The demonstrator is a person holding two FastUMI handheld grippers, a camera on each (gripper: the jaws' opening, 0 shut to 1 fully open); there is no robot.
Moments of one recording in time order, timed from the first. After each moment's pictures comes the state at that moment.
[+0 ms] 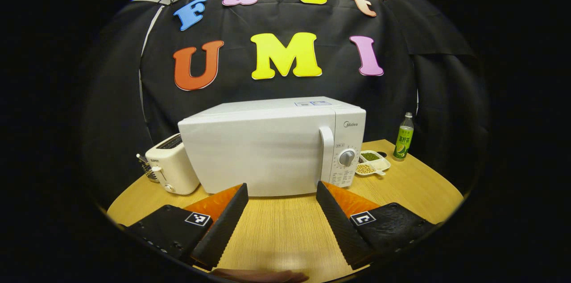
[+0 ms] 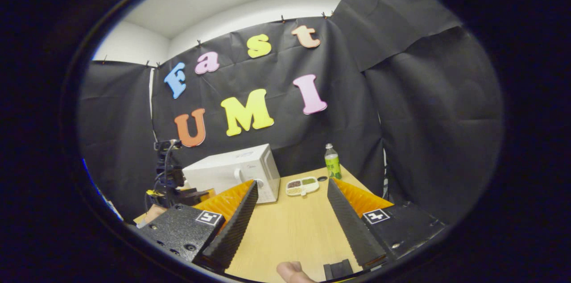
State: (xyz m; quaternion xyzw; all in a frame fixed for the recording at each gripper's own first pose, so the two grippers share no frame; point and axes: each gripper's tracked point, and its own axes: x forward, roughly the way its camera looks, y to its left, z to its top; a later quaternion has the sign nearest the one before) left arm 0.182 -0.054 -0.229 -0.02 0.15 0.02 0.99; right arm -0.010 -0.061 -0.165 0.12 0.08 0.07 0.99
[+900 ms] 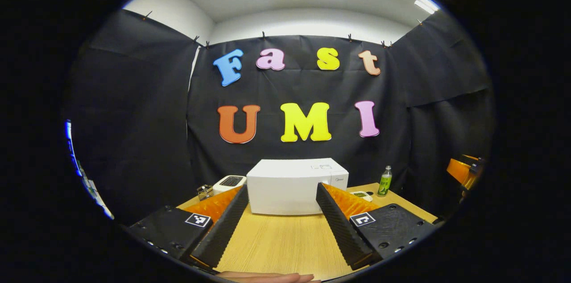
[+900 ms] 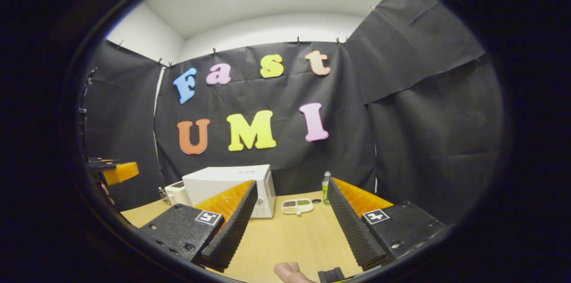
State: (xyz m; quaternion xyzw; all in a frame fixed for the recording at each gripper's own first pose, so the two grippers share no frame) left arm -0.037 -0.017 -0.049 -0.02 -0.01 0.08 1.00; right arm -0.040 -0.039 -0.101 0.06 0.01 0.06 1.00
